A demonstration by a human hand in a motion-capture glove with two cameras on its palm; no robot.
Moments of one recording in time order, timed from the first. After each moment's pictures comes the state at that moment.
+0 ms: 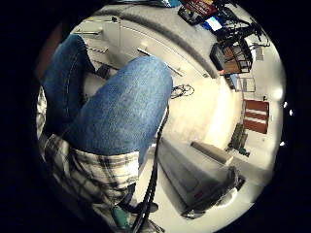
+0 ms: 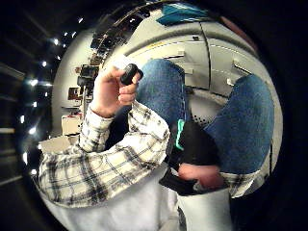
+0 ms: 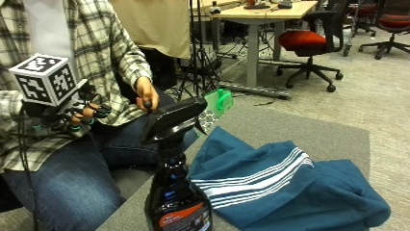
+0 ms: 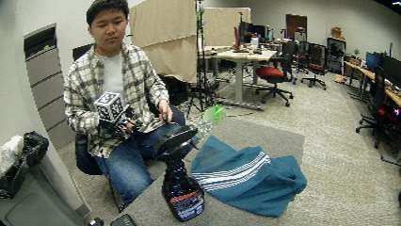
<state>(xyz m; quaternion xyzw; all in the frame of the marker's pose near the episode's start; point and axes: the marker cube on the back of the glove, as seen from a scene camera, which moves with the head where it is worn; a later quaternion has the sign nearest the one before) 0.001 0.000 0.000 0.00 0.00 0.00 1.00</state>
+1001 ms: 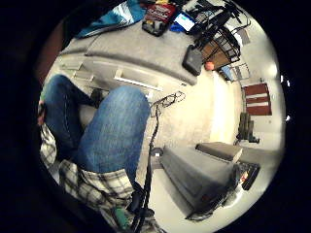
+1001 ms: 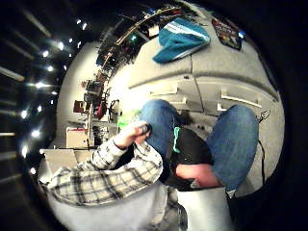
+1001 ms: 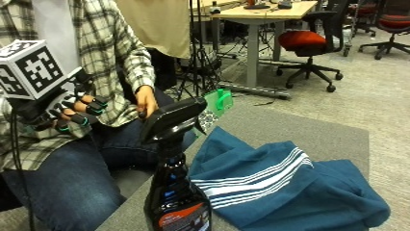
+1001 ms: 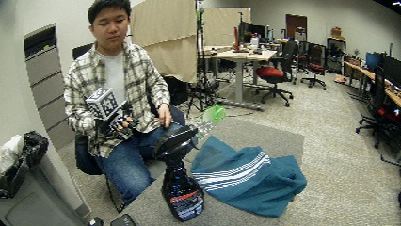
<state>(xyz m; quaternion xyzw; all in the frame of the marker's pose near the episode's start) 0.058 -0.055 -0.066 0.10 -0.03 0.07 0.99</state>
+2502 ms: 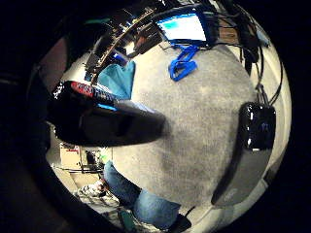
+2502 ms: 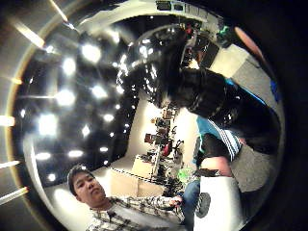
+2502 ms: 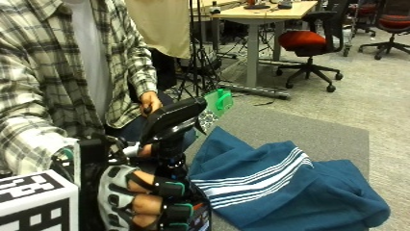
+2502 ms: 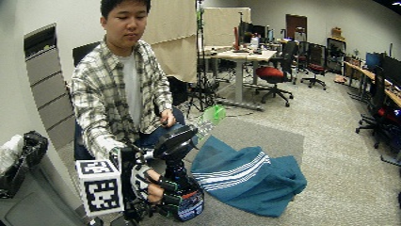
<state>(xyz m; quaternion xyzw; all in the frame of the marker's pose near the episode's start) 0.249 -0.289 -0.121 0.27 -0.42 0.08 0.86</state>
